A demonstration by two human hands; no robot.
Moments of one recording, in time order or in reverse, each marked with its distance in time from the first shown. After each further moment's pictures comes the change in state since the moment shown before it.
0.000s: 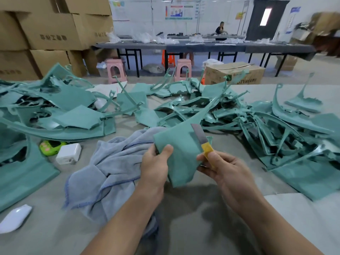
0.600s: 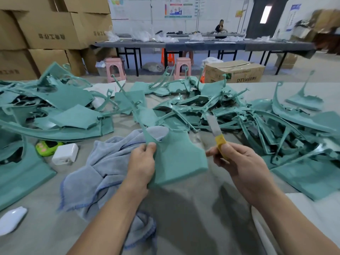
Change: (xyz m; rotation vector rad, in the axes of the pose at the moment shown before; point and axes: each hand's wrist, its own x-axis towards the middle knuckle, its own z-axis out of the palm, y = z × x) left_hand 0.025 0.005 -0.023 0.260 0.060 -0.035; right_hand 0.010 -0.019 -0.031 -0.136 -0.025 -0.088
